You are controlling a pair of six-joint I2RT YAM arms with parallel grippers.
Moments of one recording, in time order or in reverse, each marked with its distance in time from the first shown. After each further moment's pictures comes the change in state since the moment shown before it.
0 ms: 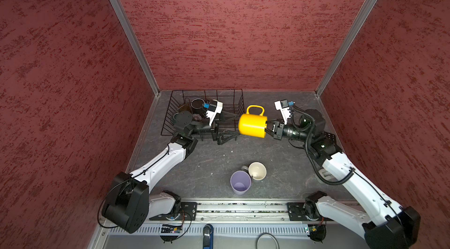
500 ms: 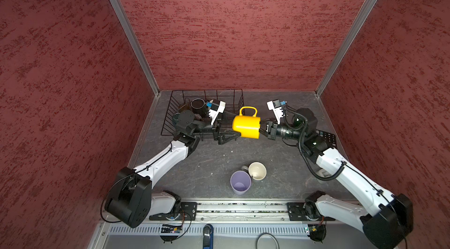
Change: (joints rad) left arm -0.022 0.040 0.026 0.069 0.050 -0.069; right arm 0.060 0.087 0.000 0.109 -0.018 -0.005
